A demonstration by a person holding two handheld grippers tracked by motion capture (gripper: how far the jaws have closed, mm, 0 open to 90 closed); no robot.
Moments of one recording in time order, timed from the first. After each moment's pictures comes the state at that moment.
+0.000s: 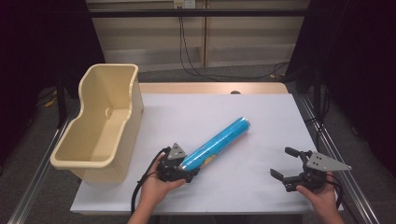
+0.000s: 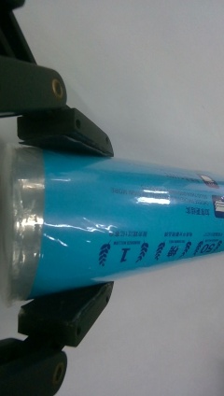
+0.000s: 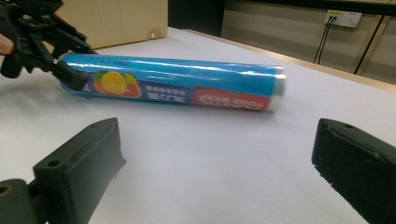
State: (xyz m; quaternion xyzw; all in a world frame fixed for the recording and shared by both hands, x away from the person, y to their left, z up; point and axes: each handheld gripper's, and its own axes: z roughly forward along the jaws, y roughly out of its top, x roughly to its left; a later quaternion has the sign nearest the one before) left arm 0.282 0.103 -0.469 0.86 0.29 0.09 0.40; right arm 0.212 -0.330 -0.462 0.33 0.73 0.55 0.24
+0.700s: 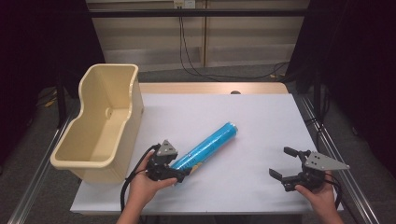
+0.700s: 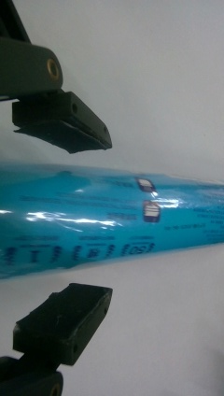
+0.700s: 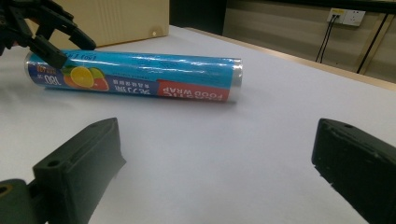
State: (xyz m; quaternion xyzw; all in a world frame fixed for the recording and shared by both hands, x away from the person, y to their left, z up) left arm 0.288 0.110 -0.443 0.87 0.30 0.07 0.38; right arm 0.213 -0.327 -0.462 0.33 0.73 0.55 0.24
